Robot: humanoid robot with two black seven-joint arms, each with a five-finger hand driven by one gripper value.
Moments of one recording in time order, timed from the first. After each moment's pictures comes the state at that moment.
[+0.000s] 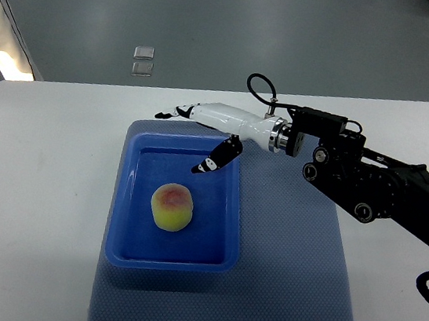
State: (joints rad) left arm -0.01 0.00 0.02 -0.15 0.00 0.02 0.06; right arm 0.92 -0.13 0.54 0.87 -1.55 0.17 0.46
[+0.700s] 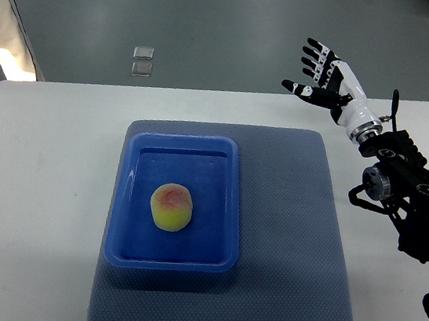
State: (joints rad) left arm -0.01 0.00 0.02 -0.15 0.00 0.02 0.06; right arm 0.77 -0.15 0.80 0.60 -0.63 0.09 0.47
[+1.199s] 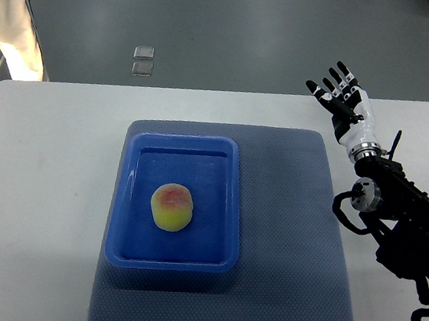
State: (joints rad) left arm -0.01 0.00 0.02 -0.15 0.00 0.02 0.06; right arm 0.71 -0.09 0.80 0.59 -0.28 -0.01 0.48
